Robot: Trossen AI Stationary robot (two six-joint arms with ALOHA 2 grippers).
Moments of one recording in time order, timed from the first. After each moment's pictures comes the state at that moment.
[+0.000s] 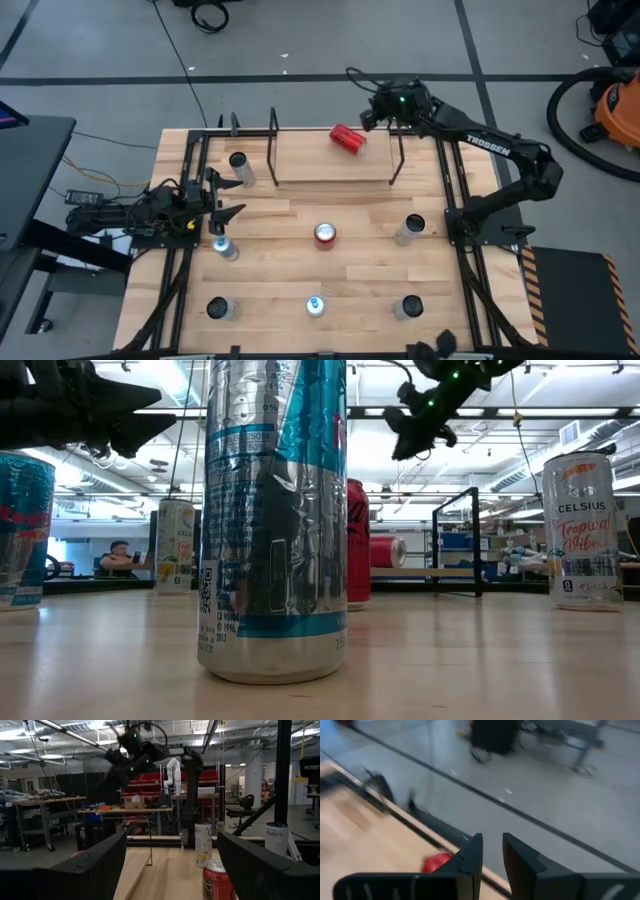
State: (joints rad) left arm 0.04 0.05 0.01 0.31 -0.16 0.06; right arm -0.61 1.37 1.23 -0.31 0.30 0.12
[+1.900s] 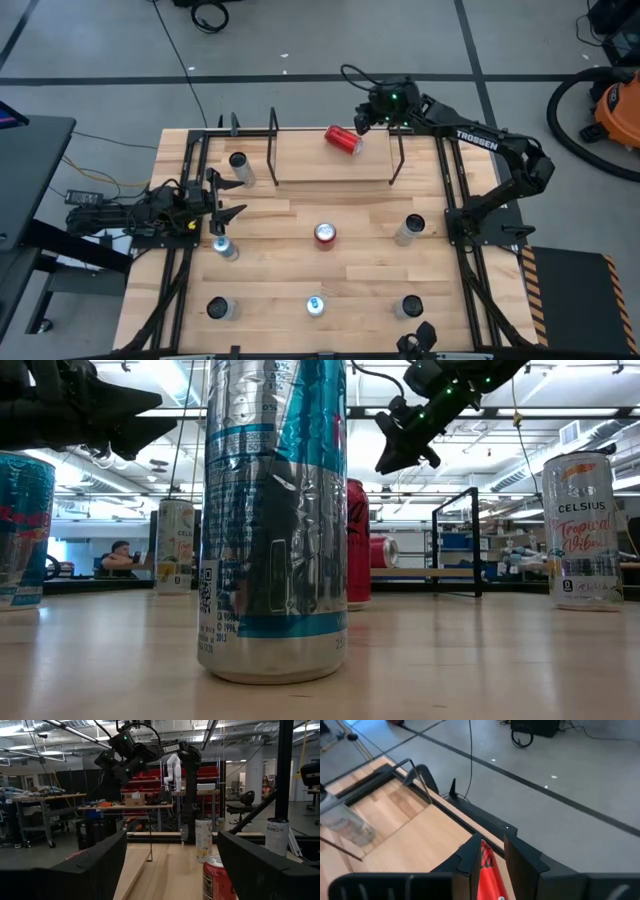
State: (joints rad) left arm 0.04 0.05 0.01 0.29 -0.16 0.06; right arm -0.66 1.44 1.23 -0.29 0.05 0.18
